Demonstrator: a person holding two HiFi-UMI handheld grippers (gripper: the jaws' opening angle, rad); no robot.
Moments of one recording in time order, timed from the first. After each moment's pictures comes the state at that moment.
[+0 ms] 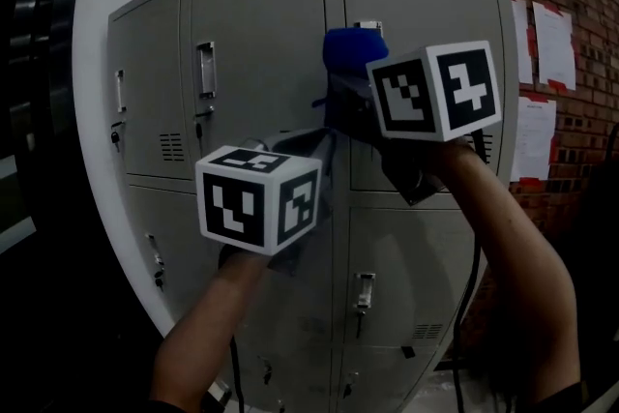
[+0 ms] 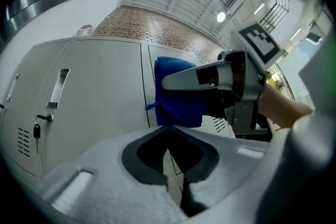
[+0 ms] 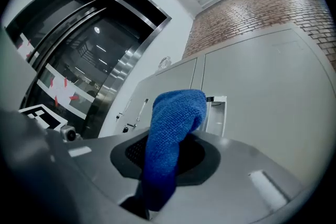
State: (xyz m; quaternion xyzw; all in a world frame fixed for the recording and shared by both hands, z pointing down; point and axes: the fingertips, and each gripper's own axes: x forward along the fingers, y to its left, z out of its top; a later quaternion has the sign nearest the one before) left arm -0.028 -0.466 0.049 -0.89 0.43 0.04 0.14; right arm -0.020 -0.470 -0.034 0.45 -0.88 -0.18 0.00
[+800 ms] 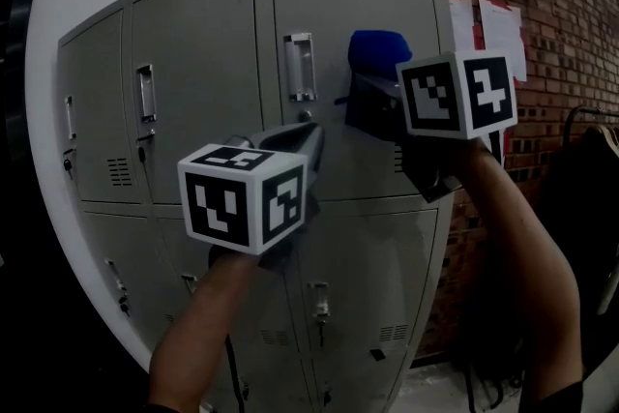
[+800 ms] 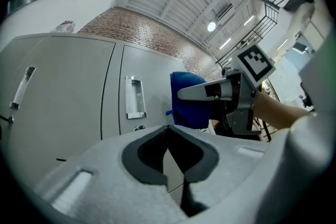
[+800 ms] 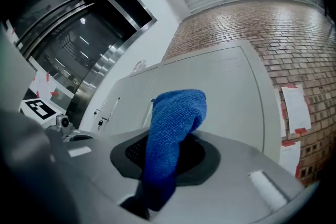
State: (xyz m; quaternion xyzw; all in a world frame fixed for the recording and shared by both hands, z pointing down) left arm 0.048 -0.453 0.027 -0.92 0.36 0.06 0.16; right arm 0.109 -0.458 -0.045 0.54 -0.82 -0.17 -0.02
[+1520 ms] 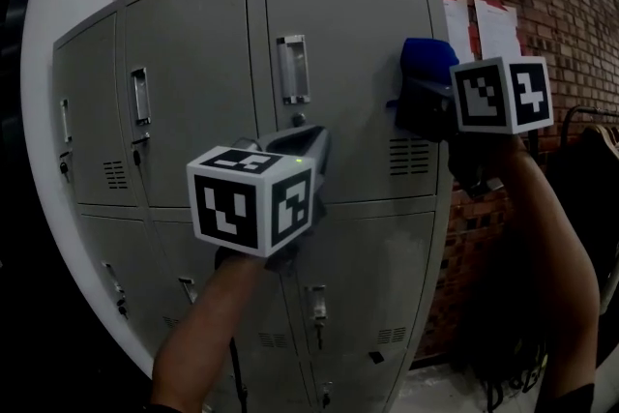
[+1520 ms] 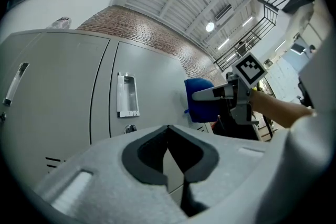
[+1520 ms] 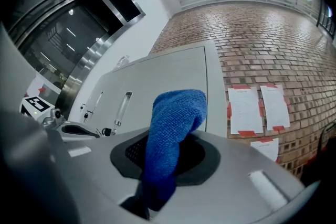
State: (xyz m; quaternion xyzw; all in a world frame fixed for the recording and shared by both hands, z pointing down) left arm 0.066 -0.454 0.030 -0.92 0.34 0.06 0.16; right arm 0.195 -0.452 -0.038 0.60 -0.78 -0.14 -0.01
